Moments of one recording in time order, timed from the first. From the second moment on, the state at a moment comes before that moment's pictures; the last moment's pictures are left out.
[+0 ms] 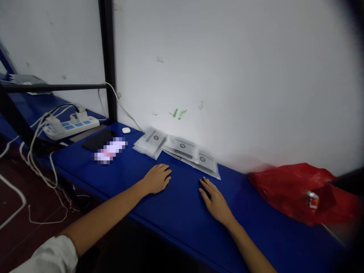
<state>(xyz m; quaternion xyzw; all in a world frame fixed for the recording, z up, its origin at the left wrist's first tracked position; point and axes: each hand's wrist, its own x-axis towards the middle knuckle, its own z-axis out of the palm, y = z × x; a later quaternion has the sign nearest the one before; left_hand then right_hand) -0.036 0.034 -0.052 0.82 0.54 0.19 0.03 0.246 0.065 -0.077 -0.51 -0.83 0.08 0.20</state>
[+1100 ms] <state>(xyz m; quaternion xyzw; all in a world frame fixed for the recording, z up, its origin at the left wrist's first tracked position) -0.094 0.079 -0.034 0.79 0.59 0.09 -0.16 0.249 0.067 -0.080 -0.51 -0.83 0.10 0.22</state>
